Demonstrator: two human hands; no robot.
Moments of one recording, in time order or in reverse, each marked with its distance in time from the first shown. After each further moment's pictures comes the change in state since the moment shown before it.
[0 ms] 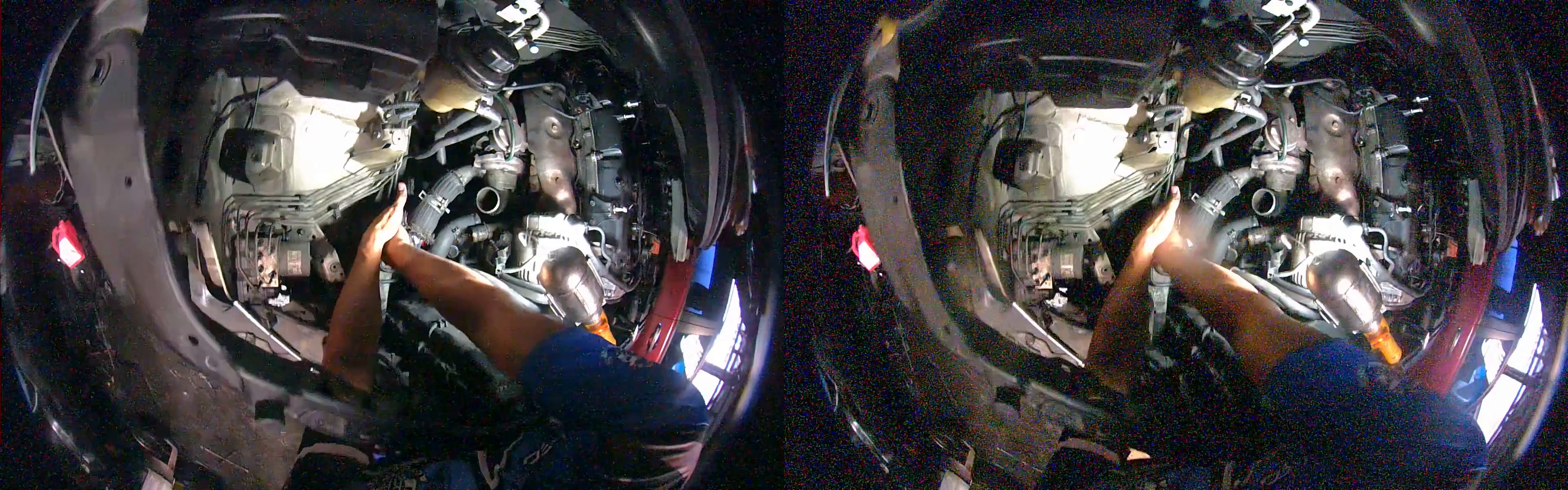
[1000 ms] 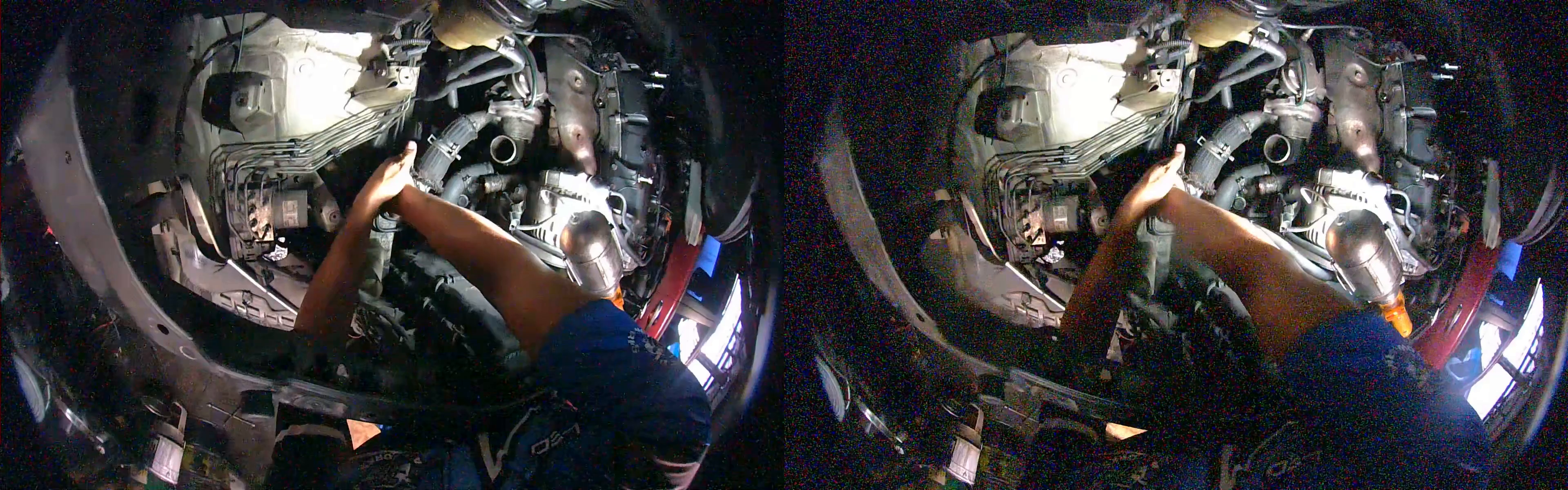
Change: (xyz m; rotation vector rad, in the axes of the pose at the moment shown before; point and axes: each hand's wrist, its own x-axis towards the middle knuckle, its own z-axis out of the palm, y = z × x) left_hand 0.020 0.008 -0.012 -0.300 -0.358 -0.629; right_hand -0.026 -0.014 0.045 -0.767 0.732 -1.287
